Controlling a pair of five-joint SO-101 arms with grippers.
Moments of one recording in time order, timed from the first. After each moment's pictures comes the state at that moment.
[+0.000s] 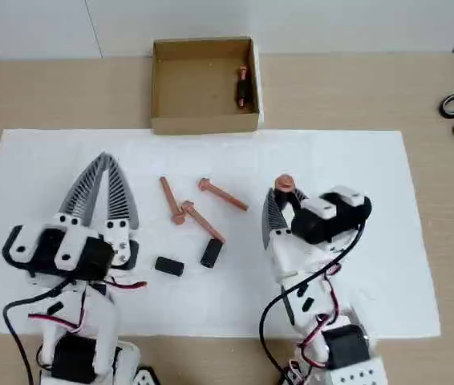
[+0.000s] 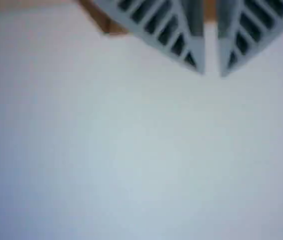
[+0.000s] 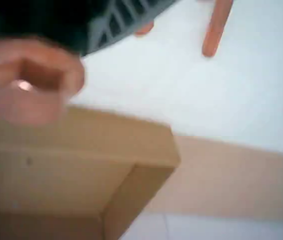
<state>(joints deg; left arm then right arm) 3.8 -102.9 81.5 22.3 2.1 -18.6 -103.0 86.6 35.6 -8.9</state>
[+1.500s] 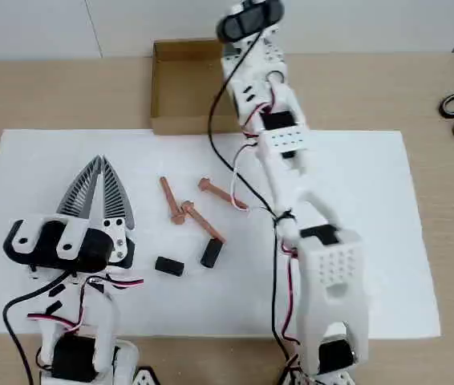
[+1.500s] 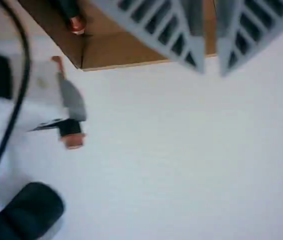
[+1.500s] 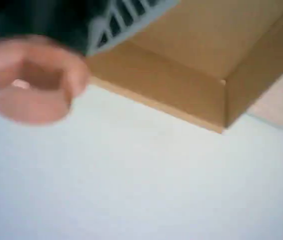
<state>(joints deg) 2.4 -103.3 82.2 23.4 2.0 -17.7 44.3 -33.8 4.7 5.2</state>
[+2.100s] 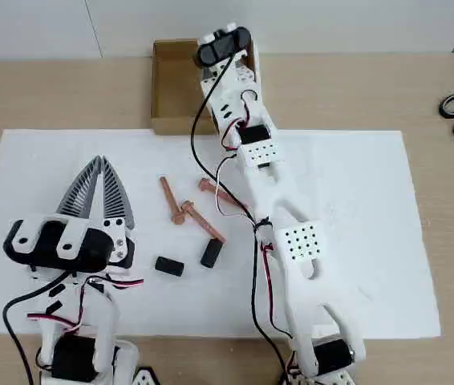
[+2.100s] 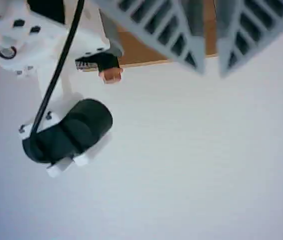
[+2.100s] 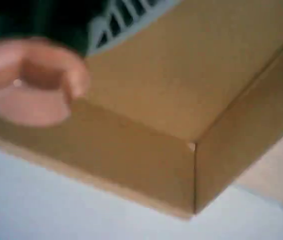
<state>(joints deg) 2.4 -103.3 82.2 23.4 2.0 -19.8 73.1 -65.1 12.8 5.2</state>
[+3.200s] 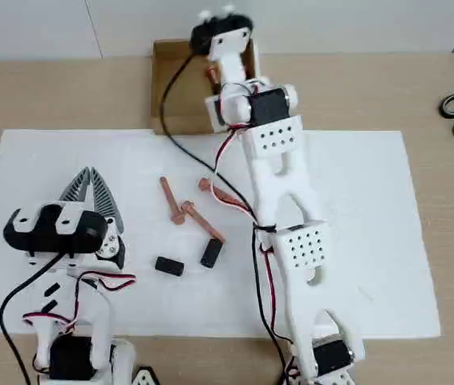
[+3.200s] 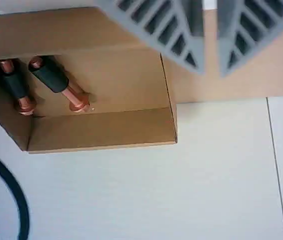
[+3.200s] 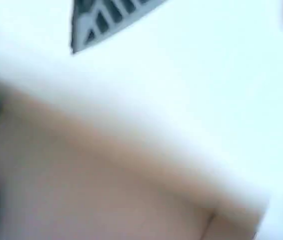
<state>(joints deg) -3.5 -103.3 82.2 33.5 2.1 -22.2 59.6 -93.5 94.5 2.2</state>
